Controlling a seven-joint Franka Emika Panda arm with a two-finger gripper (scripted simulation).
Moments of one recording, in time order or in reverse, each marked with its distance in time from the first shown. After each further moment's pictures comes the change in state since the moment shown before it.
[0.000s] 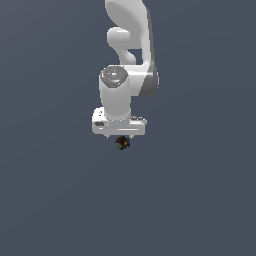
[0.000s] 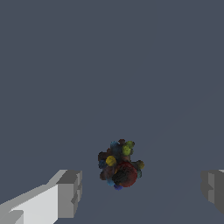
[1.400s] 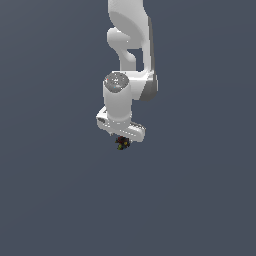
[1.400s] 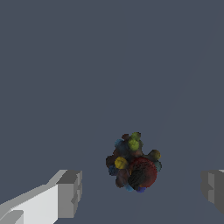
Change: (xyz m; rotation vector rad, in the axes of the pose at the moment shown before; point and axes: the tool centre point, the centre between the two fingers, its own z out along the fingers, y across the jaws) arm -0.016 -0.005 0.030 0.012 0.012 0.366
